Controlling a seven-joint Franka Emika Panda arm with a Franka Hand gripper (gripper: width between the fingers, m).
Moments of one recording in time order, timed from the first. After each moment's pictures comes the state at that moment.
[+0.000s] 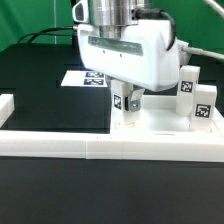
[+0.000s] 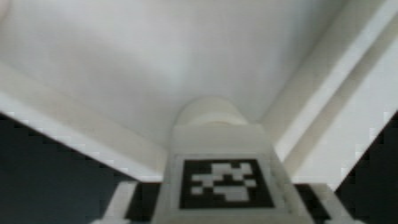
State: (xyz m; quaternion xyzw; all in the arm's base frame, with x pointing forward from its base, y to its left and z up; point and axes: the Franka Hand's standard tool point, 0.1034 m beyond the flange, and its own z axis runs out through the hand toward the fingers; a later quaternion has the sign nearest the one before) arm 0.613 -0.002 0.058 -0.84 0.55 -0.01 0.06
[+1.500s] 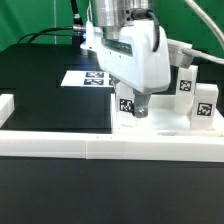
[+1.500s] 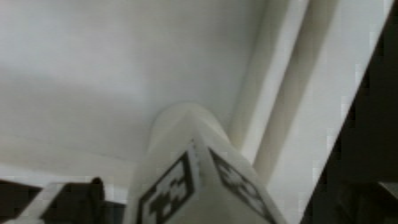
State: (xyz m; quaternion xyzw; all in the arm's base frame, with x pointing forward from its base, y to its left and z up) arm 0.620 0.005 0.058 -0.84 0.54 -0.02 0.07
